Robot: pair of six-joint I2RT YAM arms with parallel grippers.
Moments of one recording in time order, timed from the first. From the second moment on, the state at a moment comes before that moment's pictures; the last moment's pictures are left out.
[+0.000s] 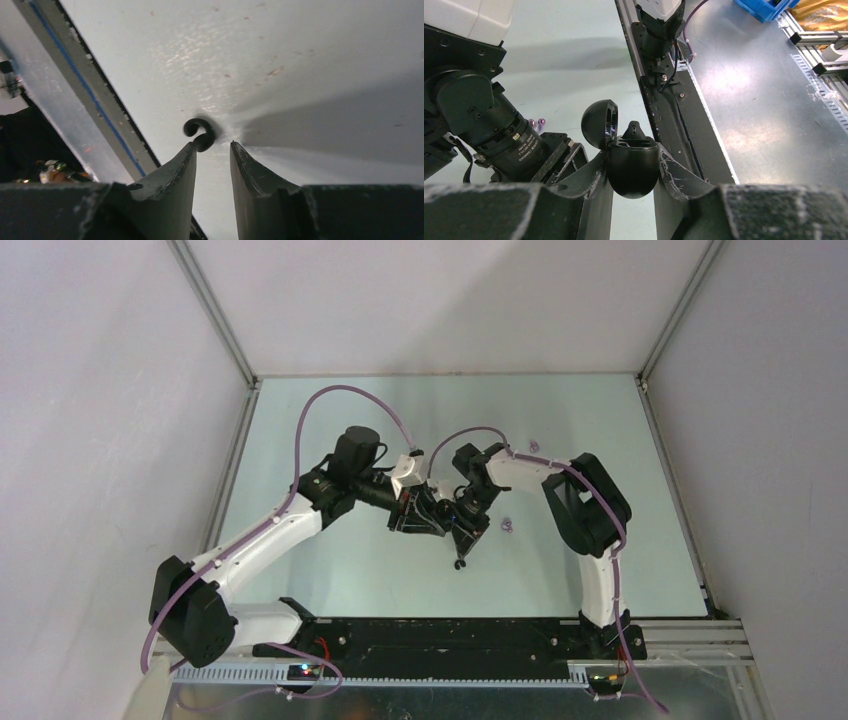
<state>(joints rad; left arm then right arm) -0.62 1.24 0.97 -0.26 1.18 0.33 0.64 2.03 1.36 -0.92 -0.69 -0.34</state>
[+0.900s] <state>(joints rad) -0.62 1.24 0.97 -0.26 1.18 0.34 0.67 2.09 1.44 -0.97 -0.65 -0.47</state>
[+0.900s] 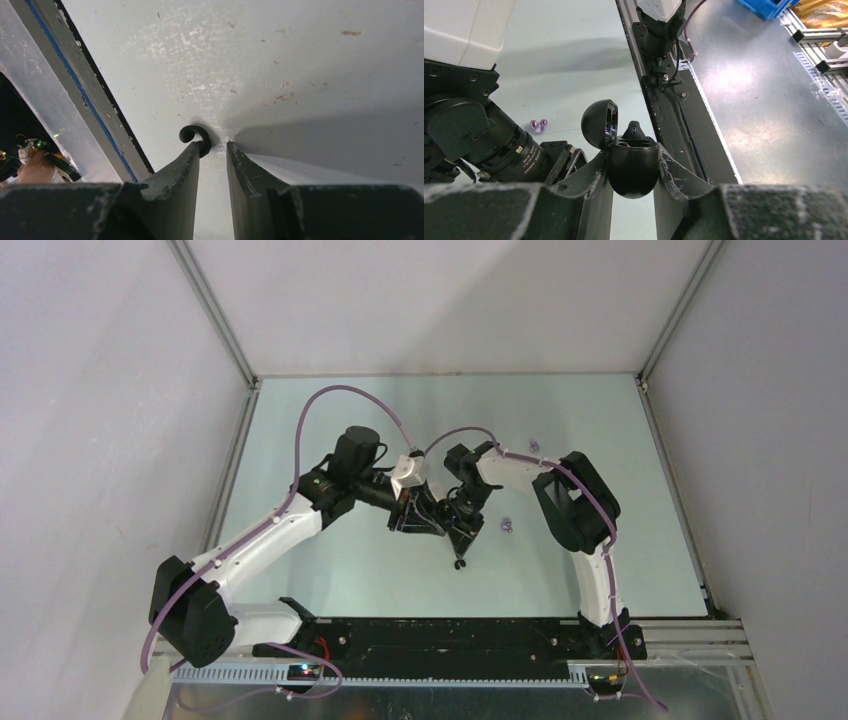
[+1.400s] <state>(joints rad) -0.62 1.24 0.97 -0.26 1.18 0.34 0.69 2.09 1.40 -1.01 -0.69 -0.46</state>
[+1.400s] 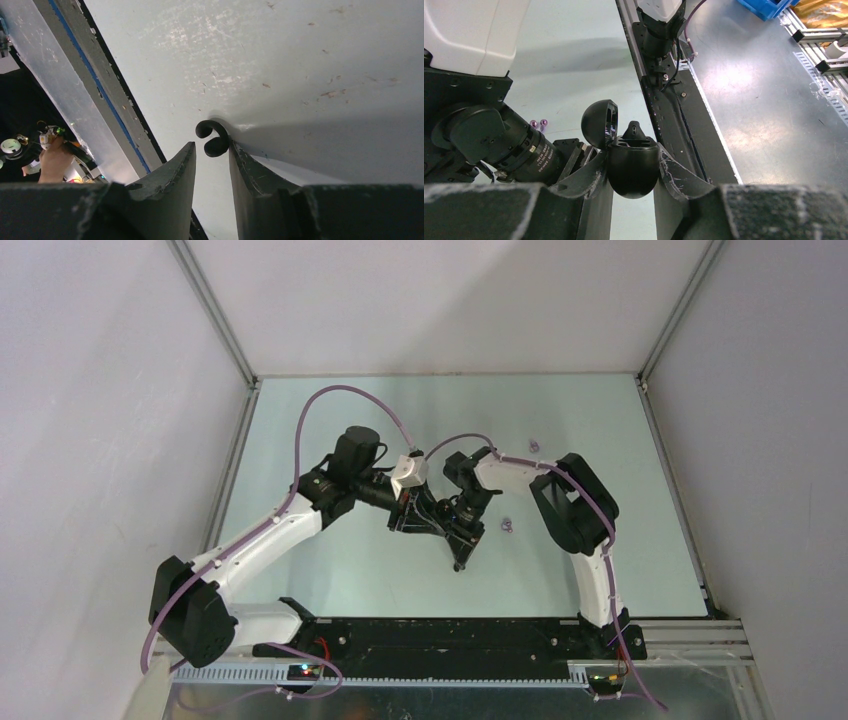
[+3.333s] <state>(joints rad) -0.62 1.23 0.97 -0.28 1.18 0.36 0.69 2.03 1.34 -0.93 -0.70 -0.47</state>
